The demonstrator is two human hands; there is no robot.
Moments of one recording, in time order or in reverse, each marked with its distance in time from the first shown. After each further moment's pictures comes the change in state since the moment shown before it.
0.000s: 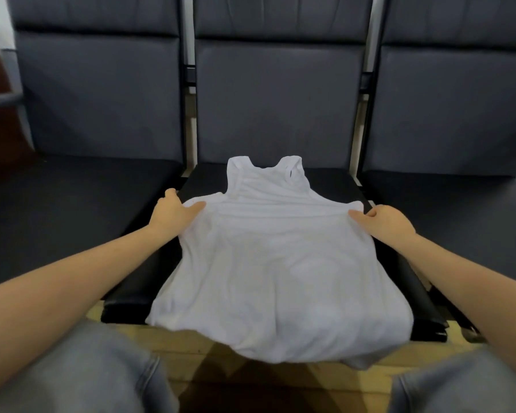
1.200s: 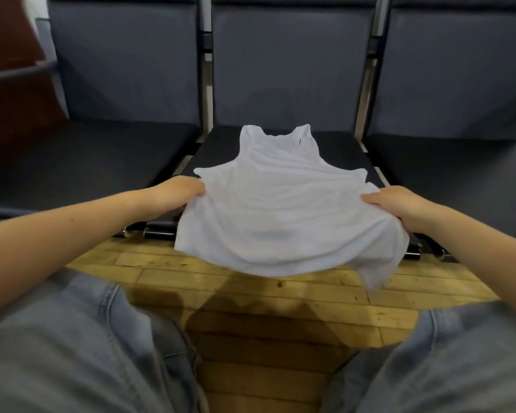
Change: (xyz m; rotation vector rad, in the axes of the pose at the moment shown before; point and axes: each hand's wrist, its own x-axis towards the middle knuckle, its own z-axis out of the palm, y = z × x) left_hand -0.139 -0.003 -0.072 -0.179 -0.519 -0.070; right_hand -0.142 0.003 -0.035 0.513 -0.298 0.112
